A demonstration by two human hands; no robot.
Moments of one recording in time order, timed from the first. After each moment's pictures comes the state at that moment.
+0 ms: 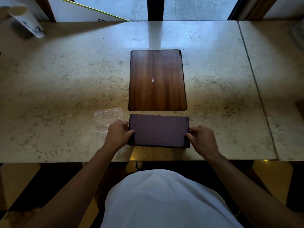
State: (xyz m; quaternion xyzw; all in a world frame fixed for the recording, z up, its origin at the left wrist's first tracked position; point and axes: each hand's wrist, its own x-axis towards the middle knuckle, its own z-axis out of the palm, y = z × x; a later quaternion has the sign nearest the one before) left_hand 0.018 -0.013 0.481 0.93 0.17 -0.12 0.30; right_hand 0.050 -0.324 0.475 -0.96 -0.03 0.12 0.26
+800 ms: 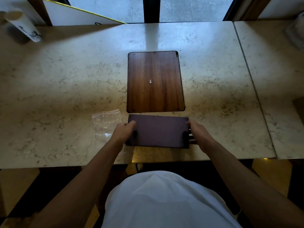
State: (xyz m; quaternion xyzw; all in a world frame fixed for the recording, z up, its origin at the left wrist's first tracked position) left_hand 0.037 -0.032 0.484 0.71 0.40 -0.22 0.54; right_hand 0.081 -0.309 0.481 -0.70 0.32 0.34 0.54
